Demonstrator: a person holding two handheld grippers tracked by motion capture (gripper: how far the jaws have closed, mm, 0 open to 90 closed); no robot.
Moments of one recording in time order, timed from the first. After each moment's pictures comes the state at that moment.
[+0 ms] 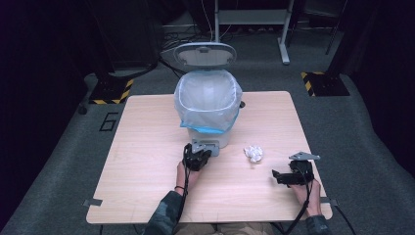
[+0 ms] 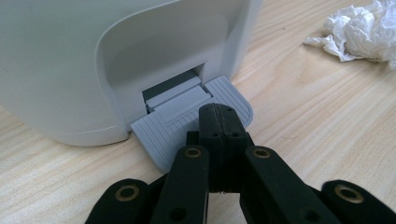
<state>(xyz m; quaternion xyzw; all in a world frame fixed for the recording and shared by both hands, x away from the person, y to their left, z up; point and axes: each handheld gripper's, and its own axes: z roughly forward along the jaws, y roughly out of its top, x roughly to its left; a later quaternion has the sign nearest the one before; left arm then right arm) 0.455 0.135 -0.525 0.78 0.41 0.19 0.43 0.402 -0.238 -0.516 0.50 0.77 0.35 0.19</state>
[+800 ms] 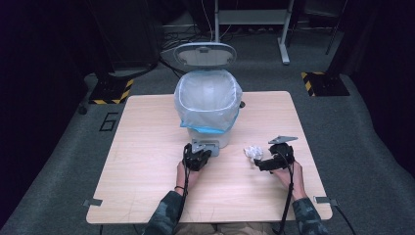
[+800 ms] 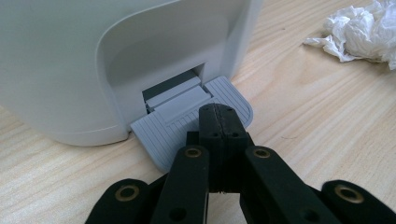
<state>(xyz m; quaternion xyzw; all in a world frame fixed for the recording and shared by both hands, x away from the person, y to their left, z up) 0.455 0.135 -0.525 0.78 0.41 0.19 0.44 0.449 -0.181 -0.488 0.45 0.81 0.34 0.16</state>
